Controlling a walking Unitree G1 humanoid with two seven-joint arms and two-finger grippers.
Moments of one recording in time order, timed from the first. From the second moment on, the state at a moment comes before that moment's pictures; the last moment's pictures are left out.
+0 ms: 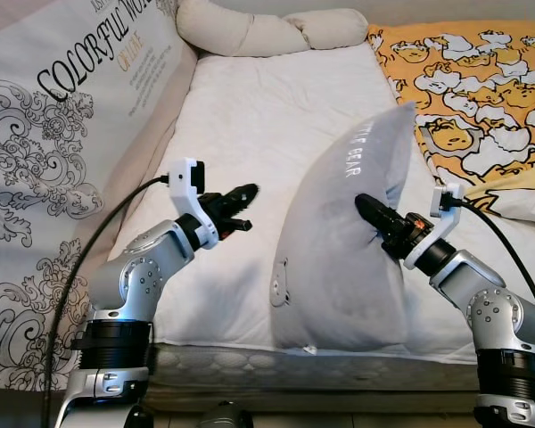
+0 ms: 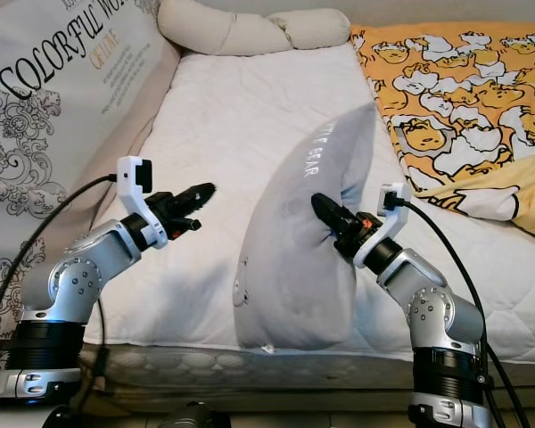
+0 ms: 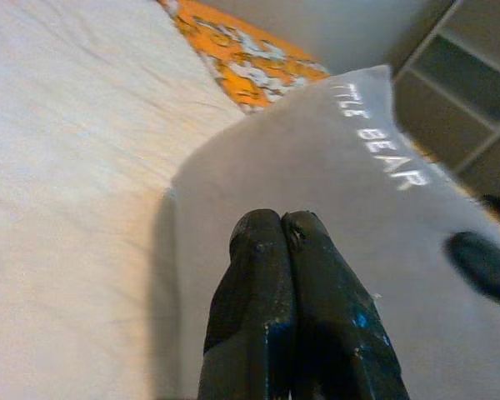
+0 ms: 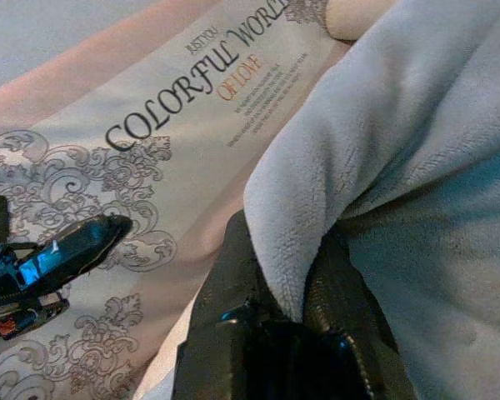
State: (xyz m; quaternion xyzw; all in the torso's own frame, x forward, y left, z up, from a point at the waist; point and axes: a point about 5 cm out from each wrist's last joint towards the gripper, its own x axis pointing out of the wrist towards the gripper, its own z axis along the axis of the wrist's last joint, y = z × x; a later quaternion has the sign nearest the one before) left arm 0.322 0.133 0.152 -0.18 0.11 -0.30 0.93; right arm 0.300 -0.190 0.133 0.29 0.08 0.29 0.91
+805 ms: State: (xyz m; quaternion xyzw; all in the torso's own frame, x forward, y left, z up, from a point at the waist) left arm 0.315 0.149 0.170 0.09 0.02 -0.20 0.98; right arm 0.311 -0.197 0.151 0.13 0.07 0.15 0.98
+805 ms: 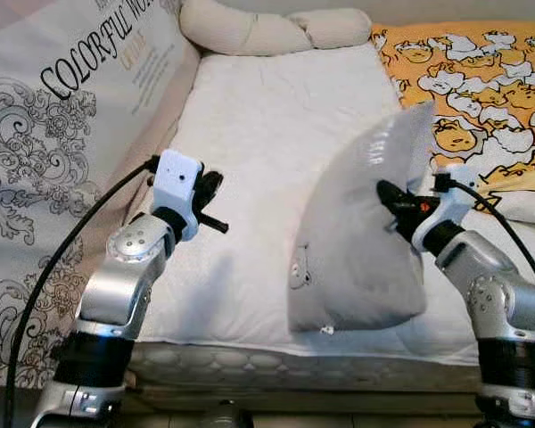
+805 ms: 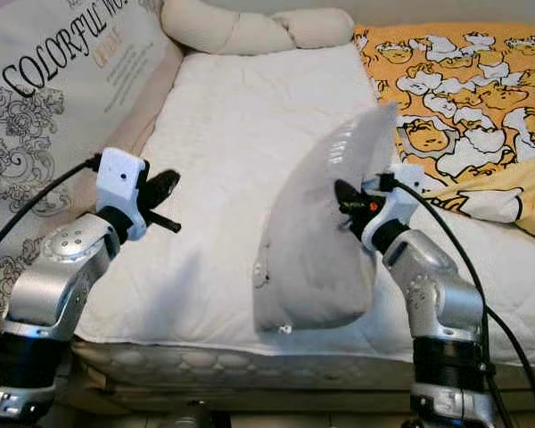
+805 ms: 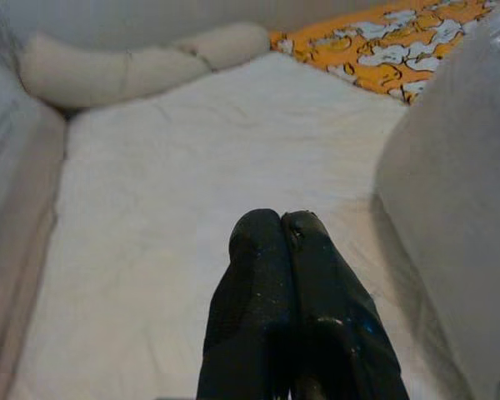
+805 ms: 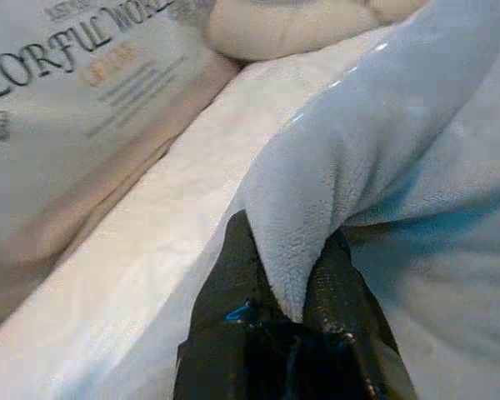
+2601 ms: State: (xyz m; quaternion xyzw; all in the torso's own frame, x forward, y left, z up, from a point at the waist) left arm 0.283 0.163 0.165 0.07 0.02 -0.09 0.99; right arm 0.295 -0.182 0.139 0.12 0.08 0.13 0.98
